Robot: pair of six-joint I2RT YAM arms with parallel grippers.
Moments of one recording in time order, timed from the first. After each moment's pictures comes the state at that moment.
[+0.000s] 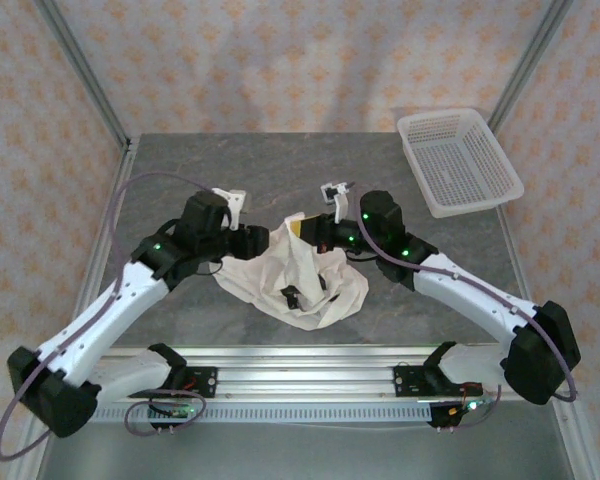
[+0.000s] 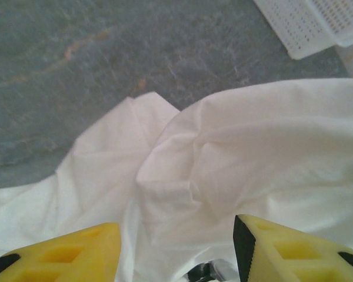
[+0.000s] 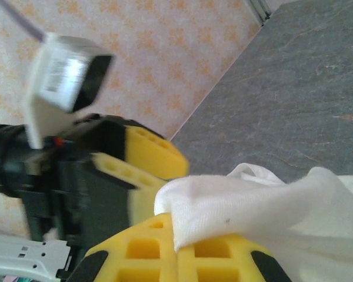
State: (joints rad) left arm -0.51 1.11 1.03 -0.65 0.13 -0.42; right arm 0.69 1.24 0.90 0.09 -0.52 0.59
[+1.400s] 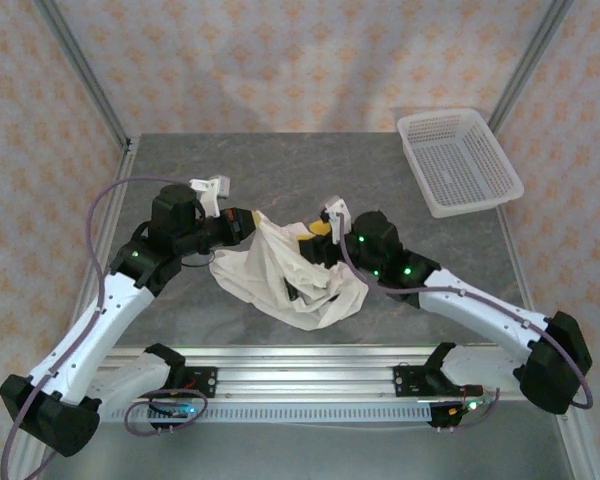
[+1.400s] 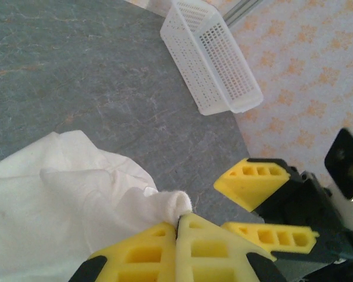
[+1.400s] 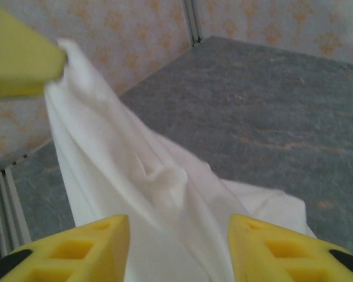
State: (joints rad) left arm -0.37 0.98 1.01 -0.48 0.39 -0.63; right arm 0.80 1.17 0.85 0.01 -0.15 0.19
